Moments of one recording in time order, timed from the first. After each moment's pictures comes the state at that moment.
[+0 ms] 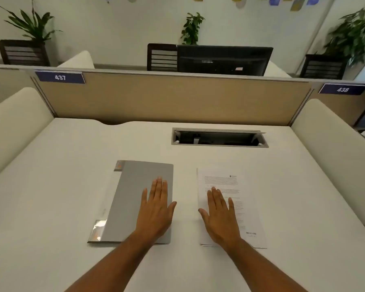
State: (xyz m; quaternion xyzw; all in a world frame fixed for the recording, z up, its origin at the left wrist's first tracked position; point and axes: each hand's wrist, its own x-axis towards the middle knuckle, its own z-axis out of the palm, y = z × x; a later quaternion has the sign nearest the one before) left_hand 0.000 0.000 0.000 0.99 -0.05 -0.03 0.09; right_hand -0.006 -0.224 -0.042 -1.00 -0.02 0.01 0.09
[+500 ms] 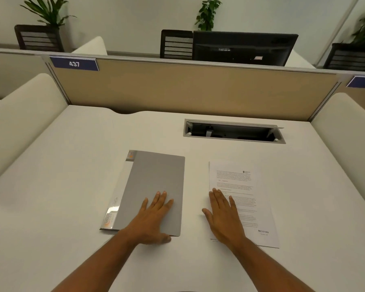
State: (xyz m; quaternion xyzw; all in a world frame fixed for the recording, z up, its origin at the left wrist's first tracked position) left_hand -0.025 0.069 -0.034 0.96 -0.19 -0.19 0.10; right_hand -0.011 -0.210 -0.047 -0.99 -0.09 0.04 0.08
